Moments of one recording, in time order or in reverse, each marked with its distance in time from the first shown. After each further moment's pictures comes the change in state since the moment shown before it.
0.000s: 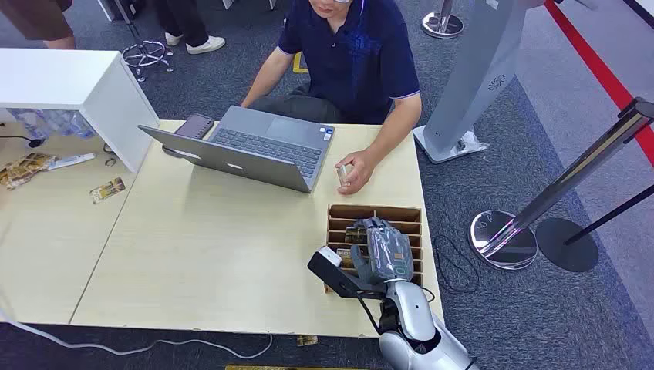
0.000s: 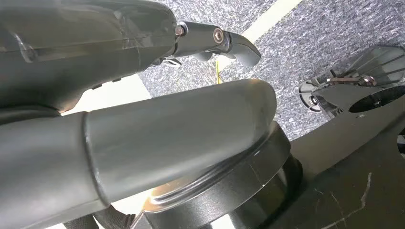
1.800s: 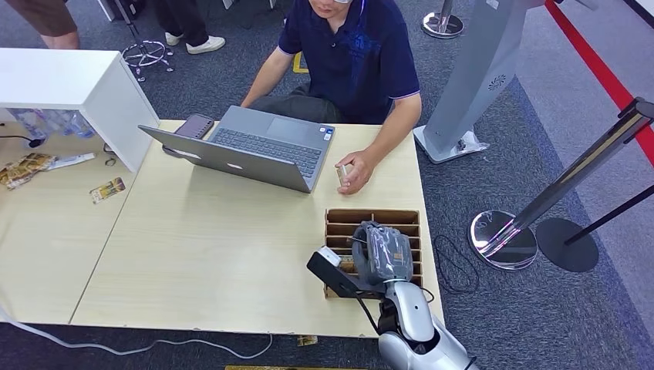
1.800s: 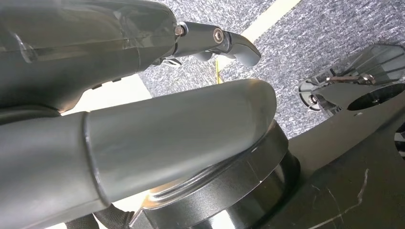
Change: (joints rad) left arm -0.002 -0.003 0.000 0.000 0.000 0.001 0.004; right arm -0.004 -0.004 0.012 -0.008 0.006 -0.019 0.014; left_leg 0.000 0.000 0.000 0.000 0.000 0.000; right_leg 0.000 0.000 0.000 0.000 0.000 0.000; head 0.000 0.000
